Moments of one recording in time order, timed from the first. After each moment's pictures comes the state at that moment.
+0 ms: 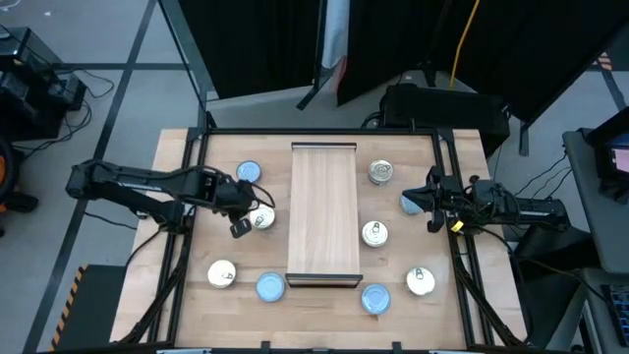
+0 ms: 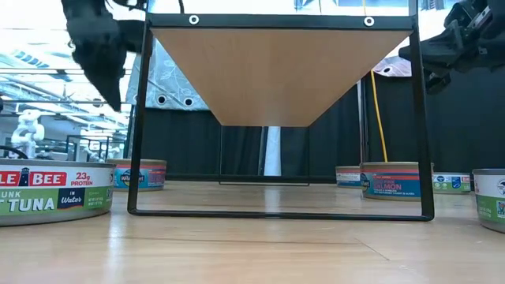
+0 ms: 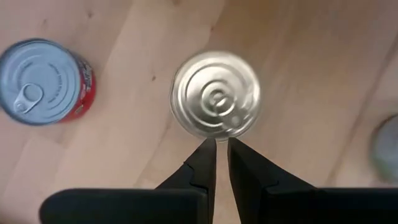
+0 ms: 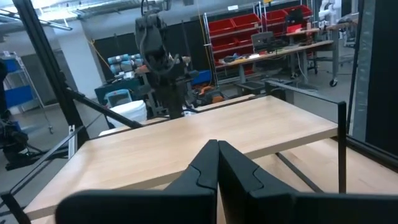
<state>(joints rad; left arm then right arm) -0.03 1.14 0.86 -0.96 -0.12 -0.42 0.00 0.00 0.17 -0.12 0.16 0.24</state>
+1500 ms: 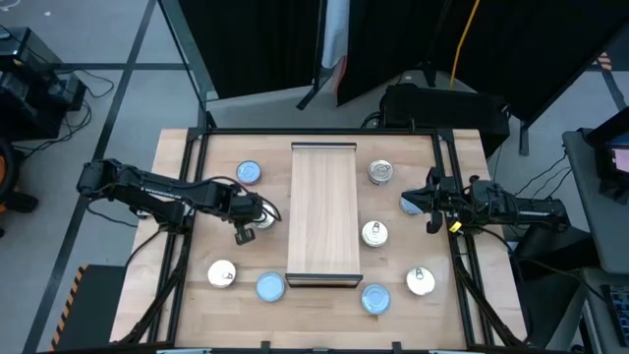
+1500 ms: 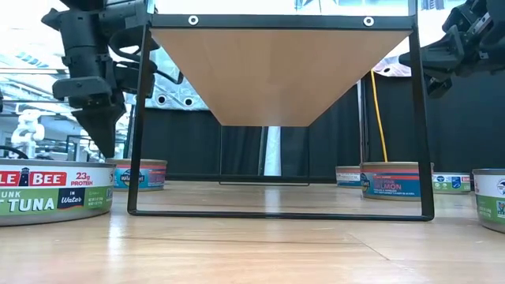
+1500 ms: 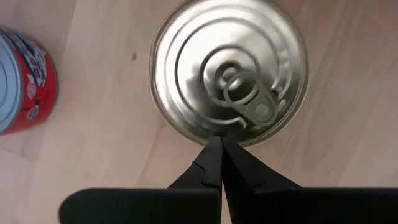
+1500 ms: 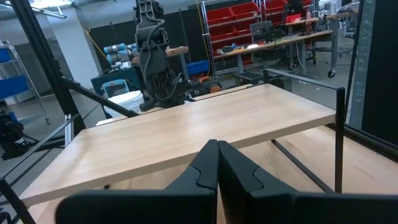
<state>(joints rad) -0.04 1.27 0.70 -0.77 -0.13 -0.36 0.00 0.00 0.17 -0.17 0.16 0.24</state>
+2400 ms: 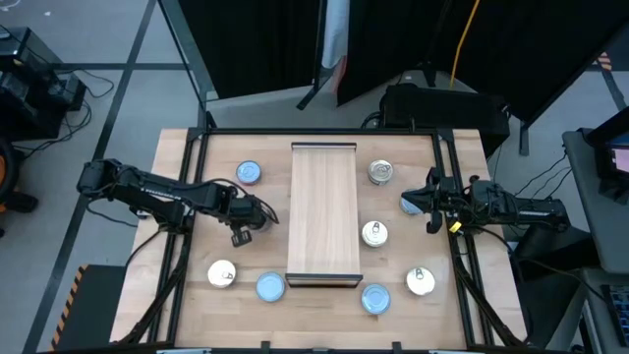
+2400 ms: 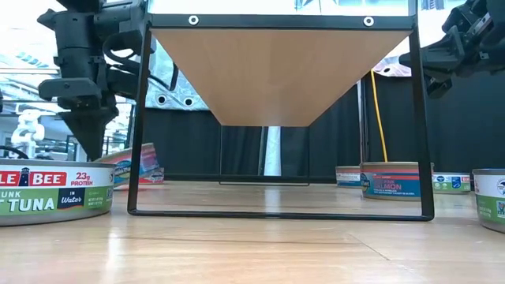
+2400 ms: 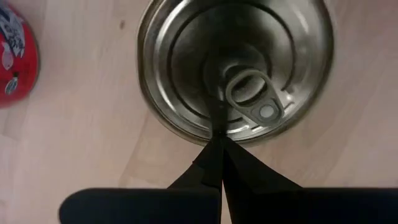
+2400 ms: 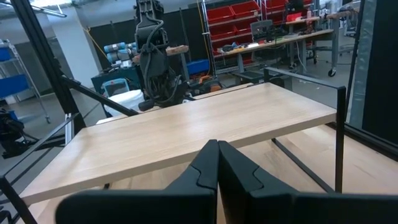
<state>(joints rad) -0.05 1.27 0.69 -0.81 -0.09 -0.39 0.00 0.00 0.17 -0.17 0.16 0.24</state>
